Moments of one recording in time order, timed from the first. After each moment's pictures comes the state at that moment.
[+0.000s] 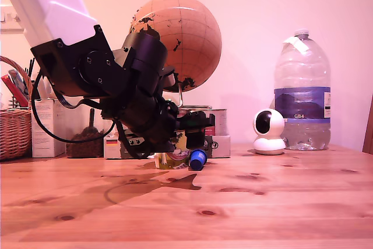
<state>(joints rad) -0.66 2.07 1.05 0.58 -0.15 -0.26</state>
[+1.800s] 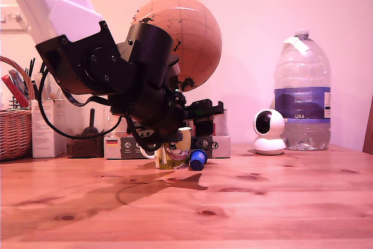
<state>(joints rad) -0.70 2.06 1.05 0.67 -0.19 -0.29</state>
